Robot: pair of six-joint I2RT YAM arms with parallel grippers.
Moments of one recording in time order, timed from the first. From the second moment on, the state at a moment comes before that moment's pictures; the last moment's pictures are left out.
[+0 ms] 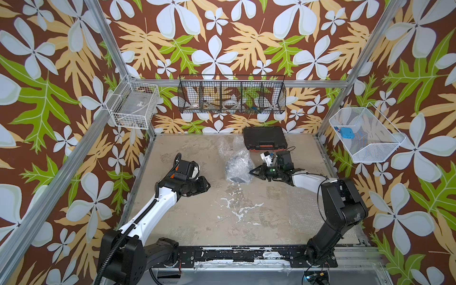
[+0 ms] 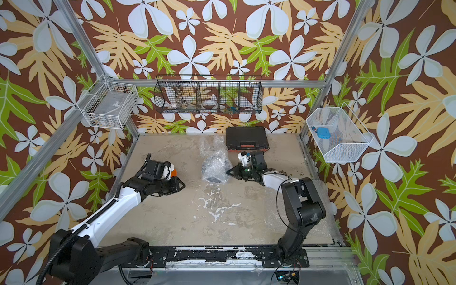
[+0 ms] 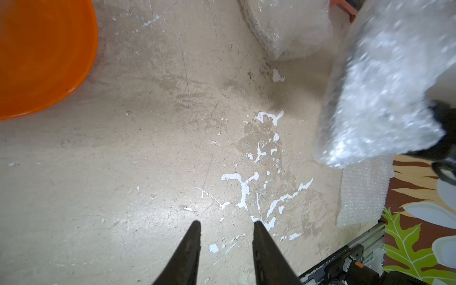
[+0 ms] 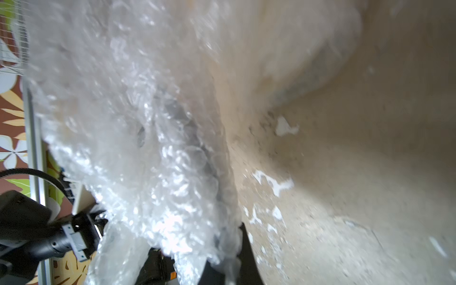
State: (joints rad) left arm -0.29 1.20 0.86 -0.62 0.29 -0.56; right arm 0.28 1.76 1.05 0.05 -0.80 0.74
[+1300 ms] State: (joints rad) left arm -0.26 1.41 1.04 -0.66 0.15 -0.44; right arm 0.11 1.76 1.28 -0.53 -0.41 0.44
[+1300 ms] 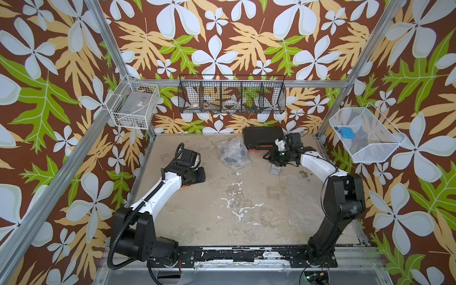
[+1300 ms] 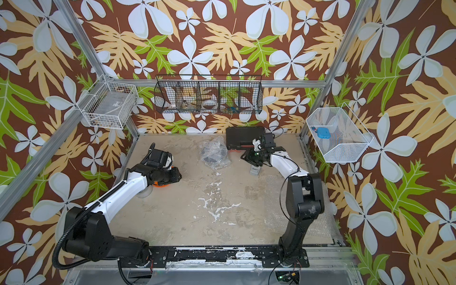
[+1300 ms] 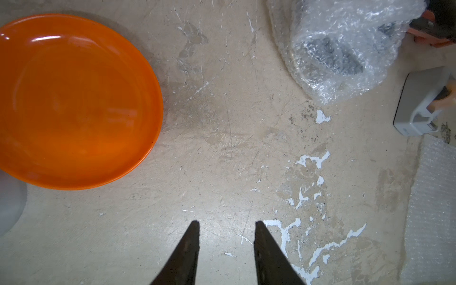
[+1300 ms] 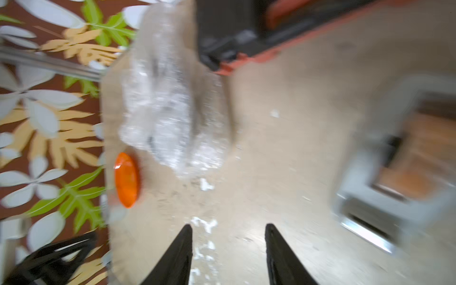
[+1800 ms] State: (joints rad) left arm -0.26 1.34 0.91 -0.65 0.22 -0.44; right arm 0.05 1.55 0.68 -0.25 -0.27 0.33
